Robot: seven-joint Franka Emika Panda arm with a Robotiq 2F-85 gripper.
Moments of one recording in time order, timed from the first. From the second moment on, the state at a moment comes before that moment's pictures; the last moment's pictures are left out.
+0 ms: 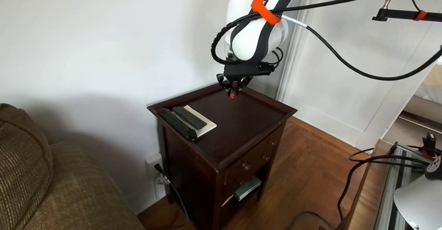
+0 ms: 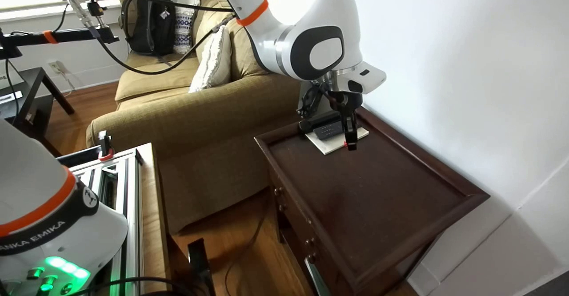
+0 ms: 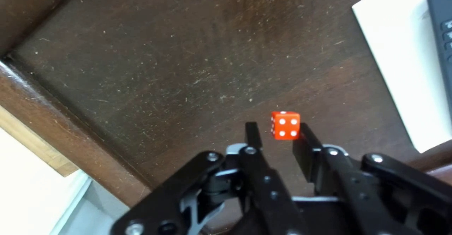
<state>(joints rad) 0.31 0.49 -0.32 -2.18 -0.14 2.81 0.71</state>
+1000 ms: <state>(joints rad) 0.33 0.43 -0.37 -2.21 -0.20 2.81 0.75</state>
